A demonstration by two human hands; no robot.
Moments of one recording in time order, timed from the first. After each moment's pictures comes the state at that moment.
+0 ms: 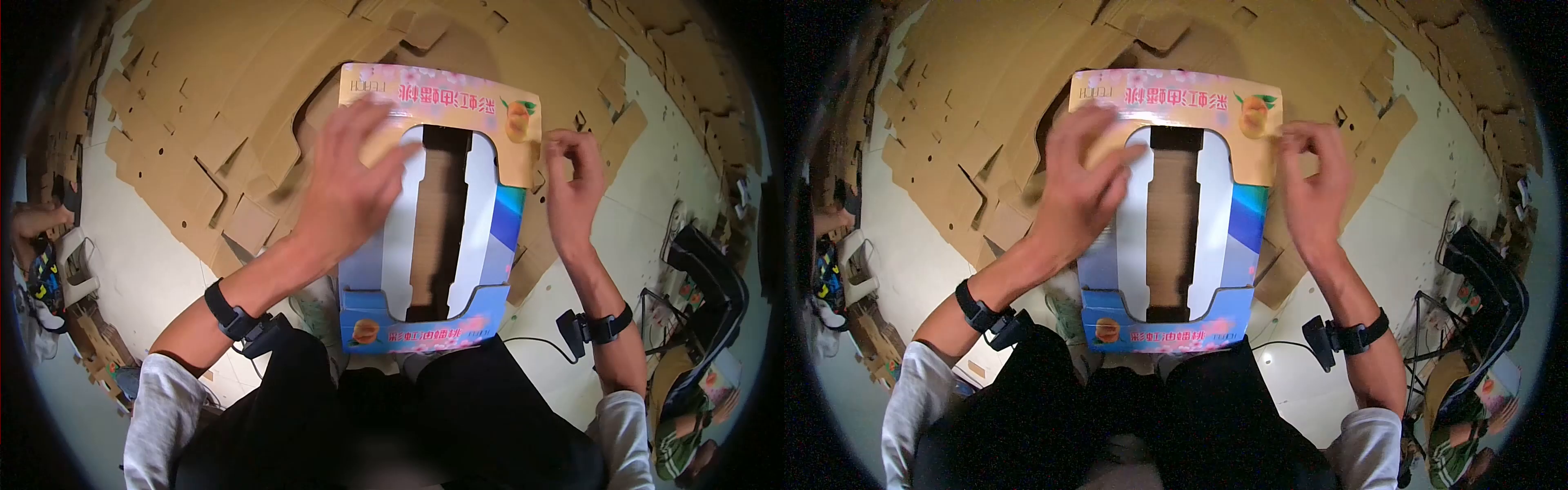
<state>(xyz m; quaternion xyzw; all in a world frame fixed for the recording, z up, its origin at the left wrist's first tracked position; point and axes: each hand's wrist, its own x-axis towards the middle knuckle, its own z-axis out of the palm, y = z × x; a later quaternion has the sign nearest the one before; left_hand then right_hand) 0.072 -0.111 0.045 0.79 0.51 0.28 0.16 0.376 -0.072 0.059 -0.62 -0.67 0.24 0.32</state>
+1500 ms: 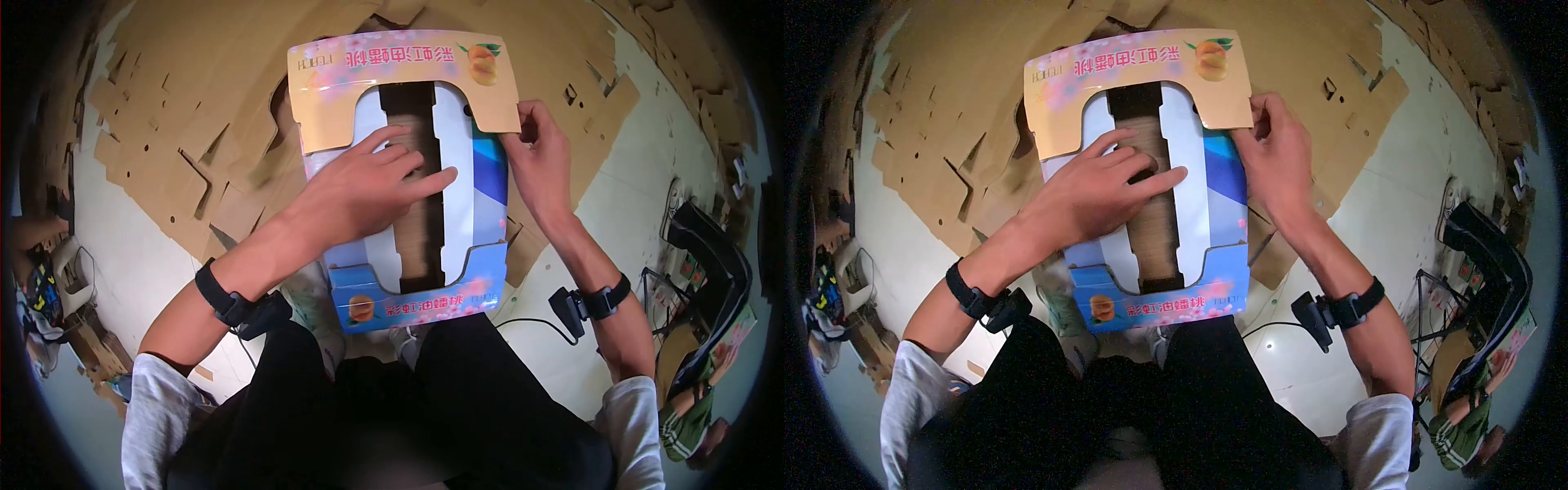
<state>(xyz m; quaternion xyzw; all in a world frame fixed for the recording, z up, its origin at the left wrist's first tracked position) 0.085 -0.122 0.041 0.91 0.32 0.12 0.23 0.357 -0.087 0.047 -0.67 -0.63 0.32 0.23</state>
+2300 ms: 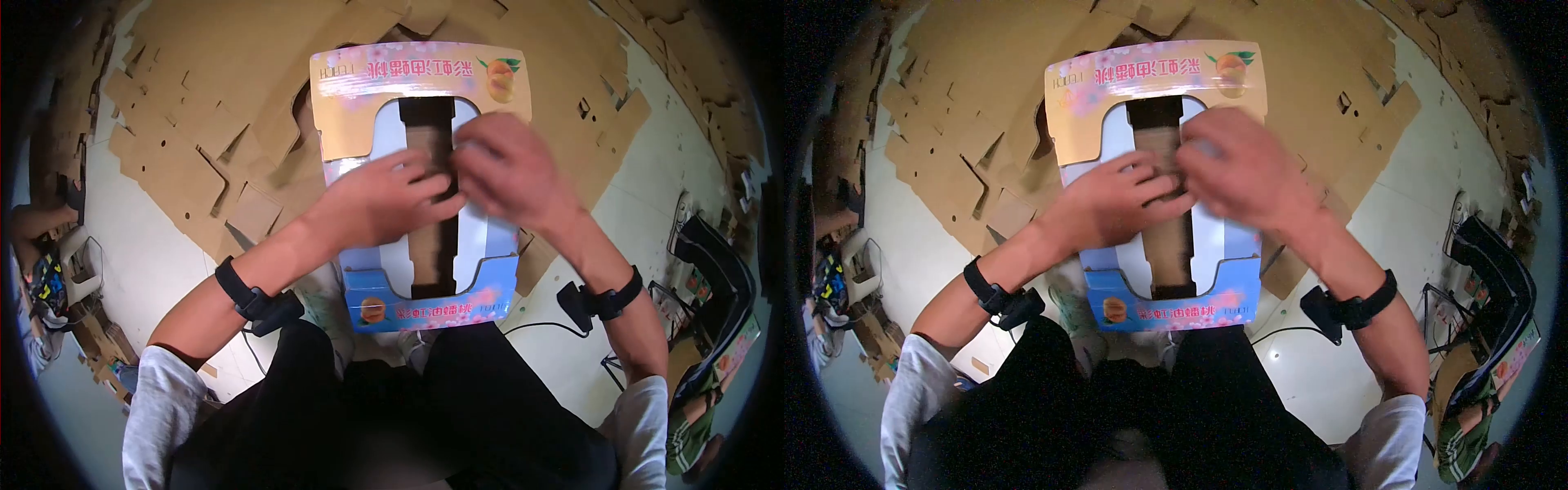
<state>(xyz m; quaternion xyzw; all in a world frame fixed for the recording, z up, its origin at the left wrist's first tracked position) 0.080 -0.121 0.043 0.95 0.25 0.09 0.15 0.330 -0.065 0.068 -0.25 -0.93 0.18 0.19</state>
